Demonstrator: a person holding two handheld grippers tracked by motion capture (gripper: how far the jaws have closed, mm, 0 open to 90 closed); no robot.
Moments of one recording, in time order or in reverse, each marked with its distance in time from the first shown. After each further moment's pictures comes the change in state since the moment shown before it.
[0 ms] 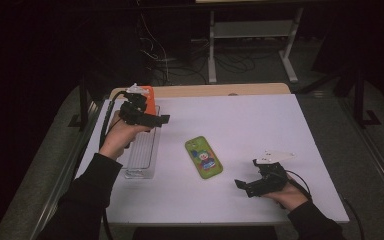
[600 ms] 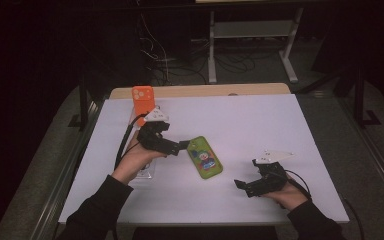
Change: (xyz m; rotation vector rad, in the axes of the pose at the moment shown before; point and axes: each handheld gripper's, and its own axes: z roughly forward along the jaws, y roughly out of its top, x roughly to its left) left arm -0.059 -0.046 0.014 -0.035 -0.188 0.099; right arm 0.001 0.002 0.000 0.013 0.007 0.004
